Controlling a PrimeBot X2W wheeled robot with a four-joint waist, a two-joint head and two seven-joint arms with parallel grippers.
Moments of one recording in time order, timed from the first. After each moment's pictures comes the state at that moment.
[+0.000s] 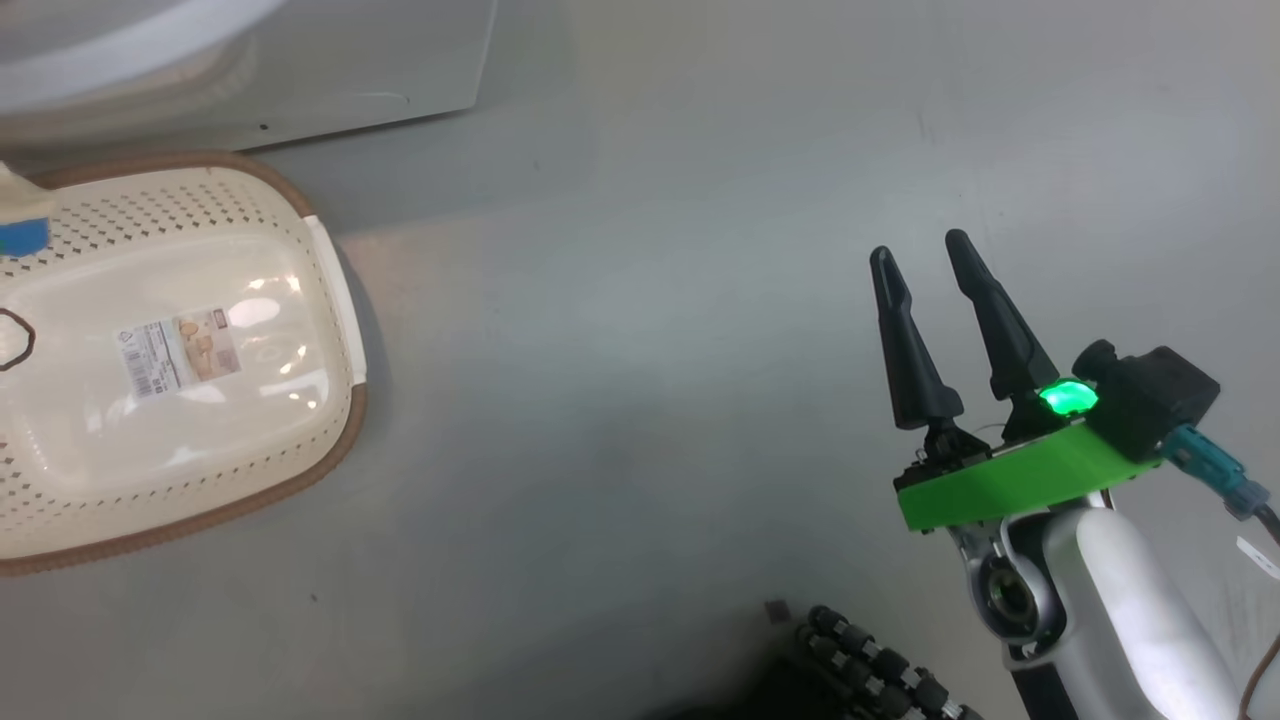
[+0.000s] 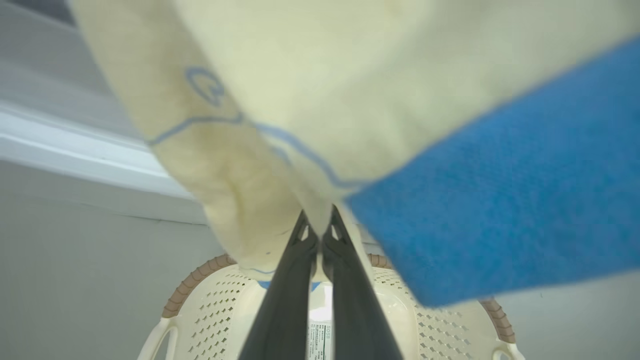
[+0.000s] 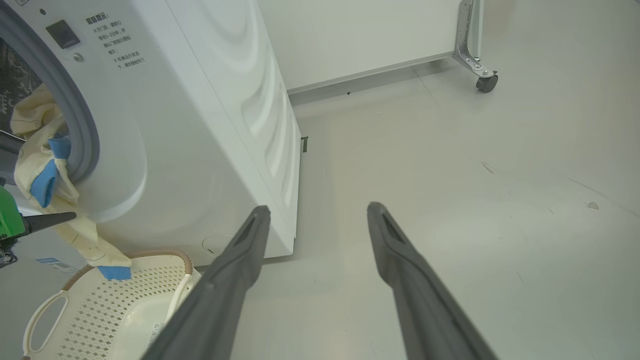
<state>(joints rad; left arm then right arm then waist) -1.07 0.46 -0.23 1.03 -0.54 -0.02 0.11 -0.24 -0.04 0.23 0.02 0.39 0.13 -0.25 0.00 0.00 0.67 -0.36</state>
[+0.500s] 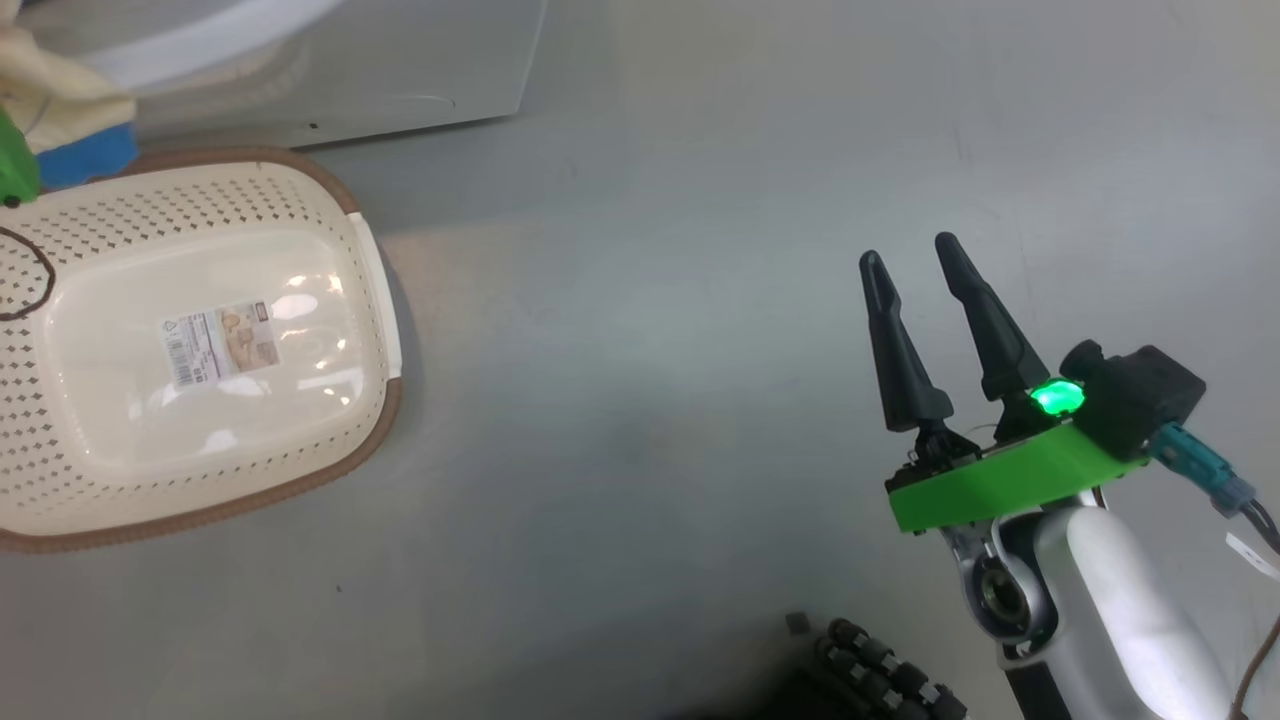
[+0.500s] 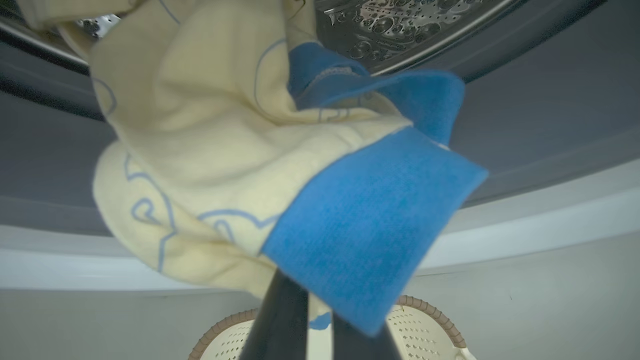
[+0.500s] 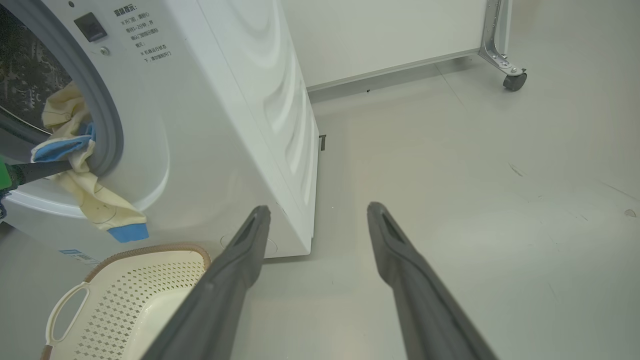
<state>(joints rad) -1.02 0.51 -0.31 0.62 -0.50 0.00 0.27 -0.25 -0.04 0.24 0.04 0.38 0.13 -0.25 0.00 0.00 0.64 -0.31</state>
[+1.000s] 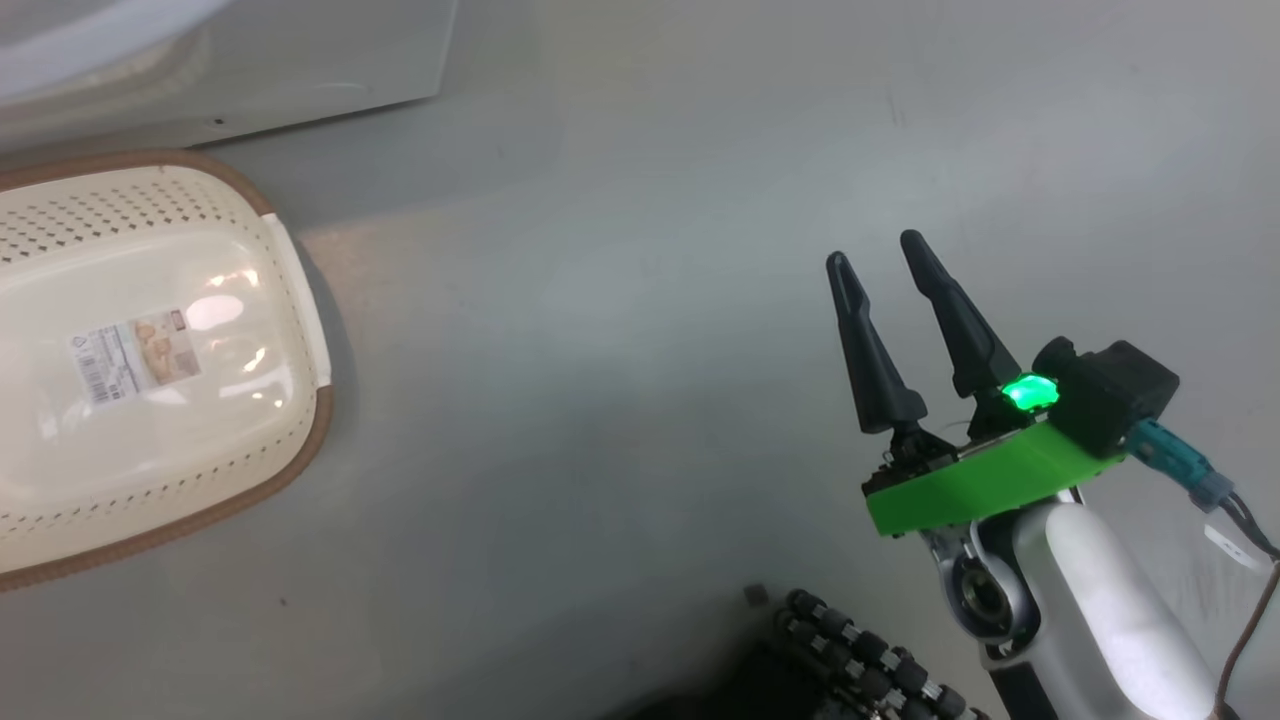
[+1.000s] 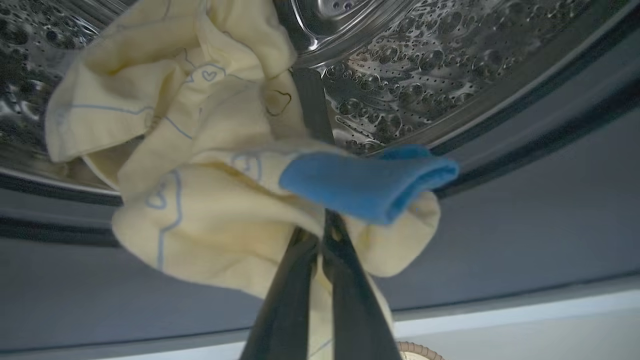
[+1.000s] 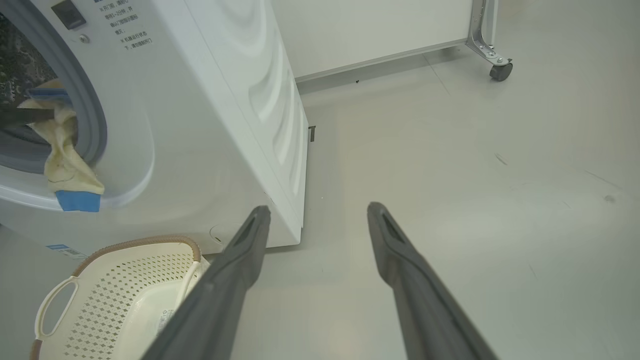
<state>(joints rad) -1.09 0.68 -0.27 0.38 -0.50 0.07 0.50 -0.27 -0.04 0.29 0.04 0.40 0.13 -0.25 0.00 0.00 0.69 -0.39</state>
